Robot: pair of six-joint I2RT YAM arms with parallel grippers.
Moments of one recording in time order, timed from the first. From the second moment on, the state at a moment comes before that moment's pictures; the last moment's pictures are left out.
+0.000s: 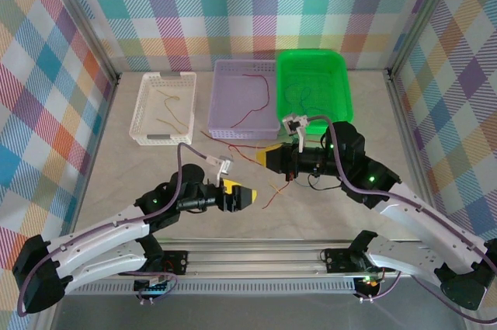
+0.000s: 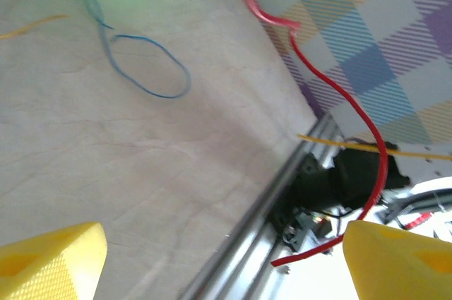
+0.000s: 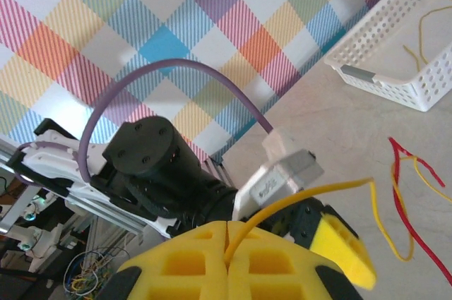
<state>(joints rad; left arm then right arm) -0.92 0.87 0.52 -0.04 0.30 -0.69 0.81 0.94 0.99 -0.23 -0.53 0.60</state>
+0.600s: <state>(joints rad) -1.11 0.90 0.64 0.07 0.36 -0.66 0.81 0.96 1.02 -0.24 -0.52 0.68</state>
